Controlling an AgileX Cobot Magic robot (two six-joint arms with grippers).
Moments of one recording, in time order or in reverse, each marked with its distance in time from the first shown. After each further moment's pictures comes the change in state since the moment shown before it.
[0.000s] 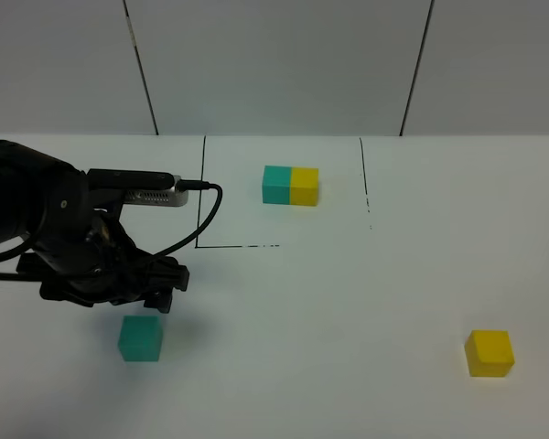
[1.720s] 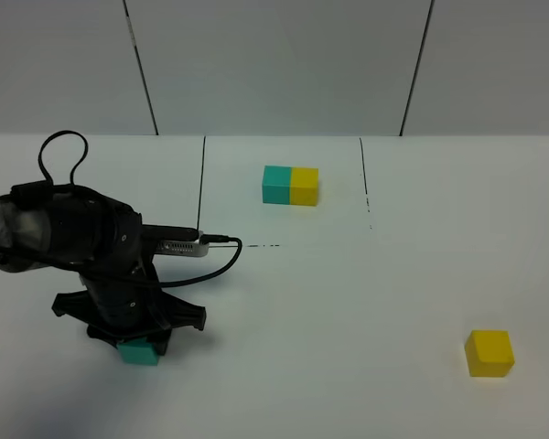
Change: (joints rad) left arm 0.000 0.250 -0.038 -0.014 -0.020 0.014; right arm 0.000 0.000 0.000 0.000 0.000 0.000
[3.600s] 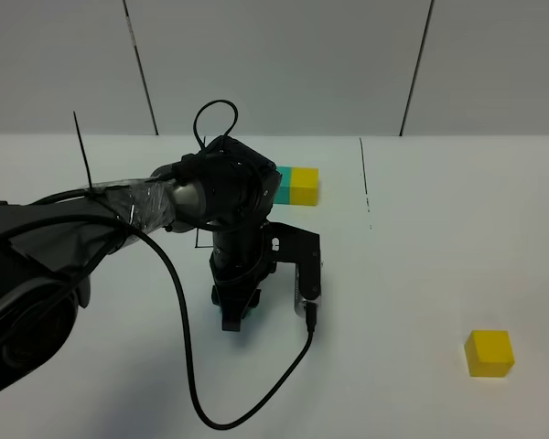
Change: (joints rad) left arm -0.198 0.372 -0.651 0.063 0.318 1.277; right arm 0.000 0.000 0.000 0.000 0.000 0.000
